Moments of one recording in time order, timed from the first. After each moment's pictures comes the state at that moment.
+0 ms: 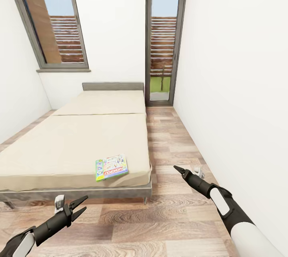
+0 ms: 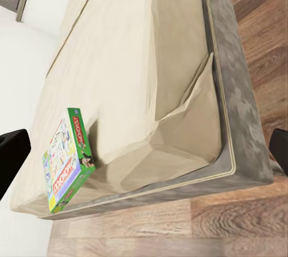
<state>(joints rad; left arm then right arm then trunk) -0.41 0.29 0.27 -0.50 0.58 0.62 -1.13 -0.62 -0.09 -0.13 -0.63 -0.64 0.44 0.56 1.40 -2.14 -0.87</state>
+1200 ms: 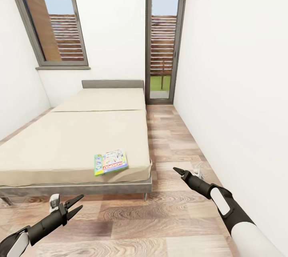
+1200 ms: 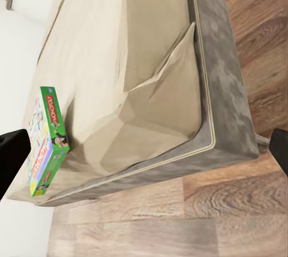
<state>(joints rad) -0.41 0.32 0.27 -0.50 0.59 0.62 -1.17 -0.62 -0.09 -0.13 -0.63 -0.64 0.50 0.55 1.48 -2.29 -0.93</state>
